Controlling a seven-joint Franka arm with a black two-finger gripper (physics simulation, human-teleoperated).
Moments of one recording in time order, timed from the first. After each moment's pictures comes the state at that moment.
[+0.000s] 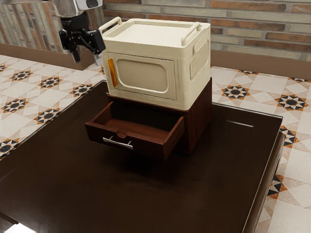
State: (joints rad) arm 0.07 0.16 -0.02 -1.25 -0.06 1.41 0.06
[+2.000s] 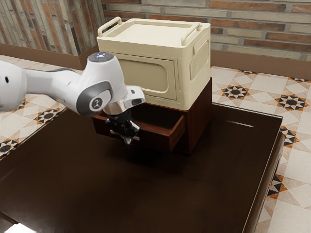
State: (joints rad) arm 0.10 0.06 -0.27 -2.11 0.08 2.30 -0.23
